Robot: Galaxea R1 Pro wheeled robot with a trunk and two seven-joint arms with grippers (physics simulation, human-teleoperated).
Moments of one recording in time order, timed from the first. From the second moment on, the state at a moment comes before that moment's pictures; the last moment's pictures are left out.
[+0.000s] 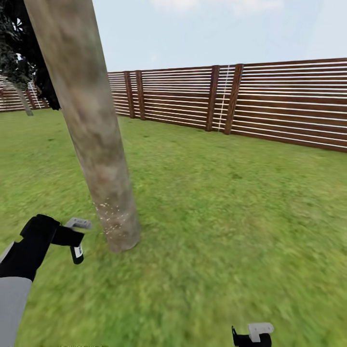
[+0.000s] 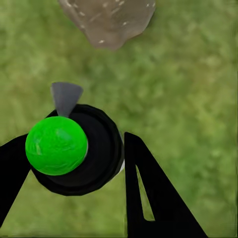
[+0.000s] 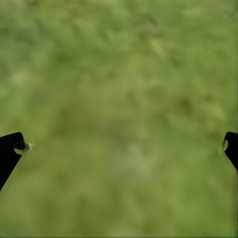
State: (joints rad) left arm -0.74 0.31 0.14 -1.10 -0.68 1.01 -0.91; right arm -0.37 -0.03 -0.24 -0.14 0.31 -0.48 -0.07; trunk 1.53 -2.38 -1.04
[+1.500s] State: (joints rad) left arm -0.74 0.30 0.15 -1.08 -0.68 1.02 -0.90; right arm -0.37 -0.03 -0.24 -0.14 0.31 -0.48 -0.07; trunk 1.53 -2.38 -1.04
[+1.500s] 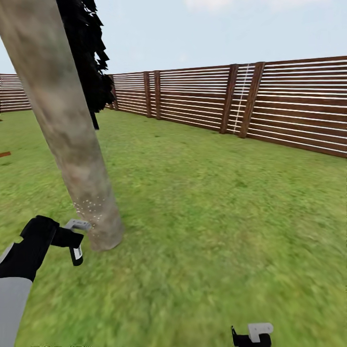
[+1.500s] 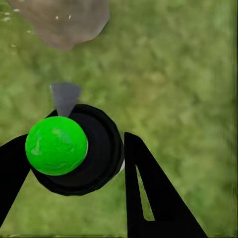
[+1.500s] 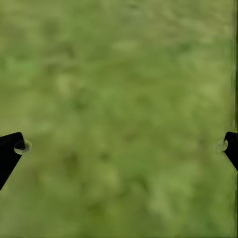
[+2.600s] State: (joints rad) left arm -0.67 0.22 0.23 -0.79 -0.69 0.93 -0.80; right arm -0.37 -0.03 -0.24 -0.14 0.31 -0.48 -0.07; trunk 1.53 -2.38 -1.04
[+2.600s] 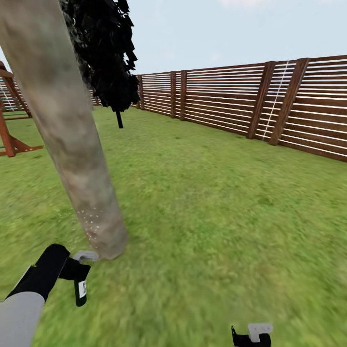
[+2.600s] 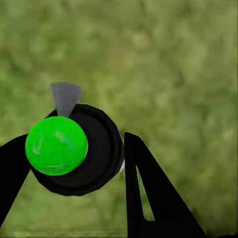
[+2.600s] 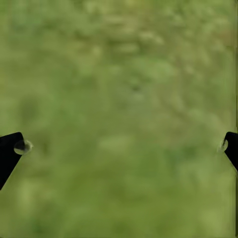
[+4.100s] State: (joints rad) left arm -0.66 0.21 0.38 -0.78 -0.60 0.86 -0.60; right arm -0.37 -0.03 -0.25 -0.14 0.31 -0.48 -0.08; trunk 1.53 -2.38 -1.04
